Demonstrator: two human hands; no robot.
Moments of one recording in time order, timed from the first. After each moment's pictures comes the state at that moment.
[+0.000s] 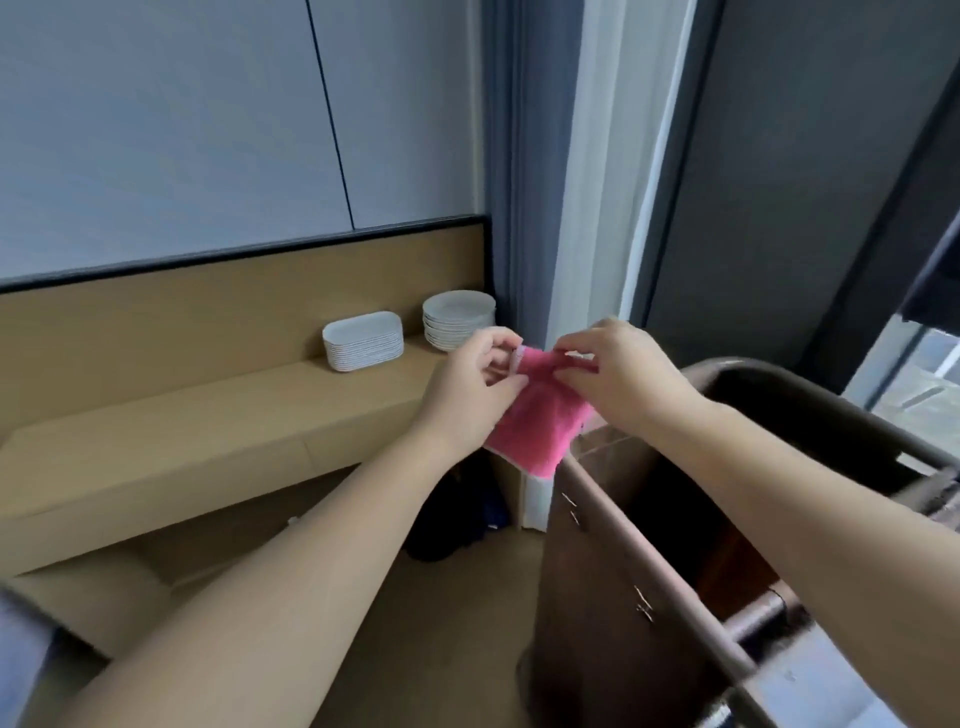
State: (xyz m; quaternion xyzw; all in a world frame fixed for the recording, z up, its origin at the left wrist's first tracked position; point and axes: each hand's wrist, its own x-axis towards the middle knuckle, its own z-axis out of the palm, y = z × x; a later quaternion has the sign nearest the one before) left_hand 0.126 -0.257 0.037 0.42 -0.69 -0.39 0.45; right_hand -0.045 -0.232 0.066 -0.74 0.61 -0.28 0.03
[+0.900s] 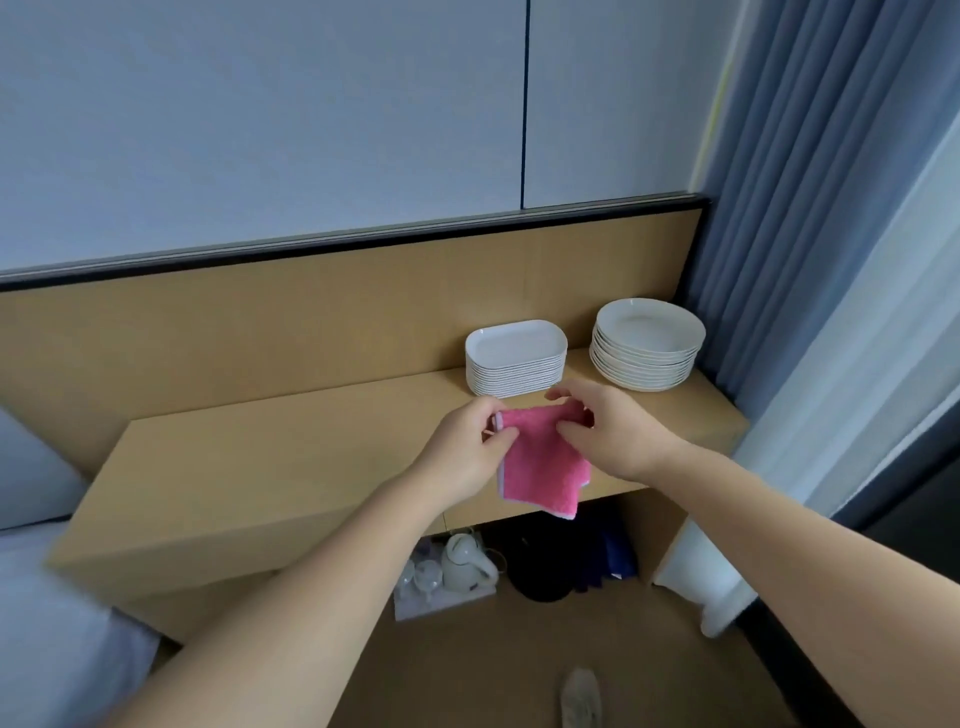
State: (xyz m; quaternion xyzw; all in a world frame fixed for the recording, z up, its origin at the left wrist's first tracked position) left_hand 0.393 -0.549 -0.065 0.58 -0.67 -0.34 0.32; right_hand 0.201 -0.569 -0.037 -0.76 0.53 -0.22 0.30
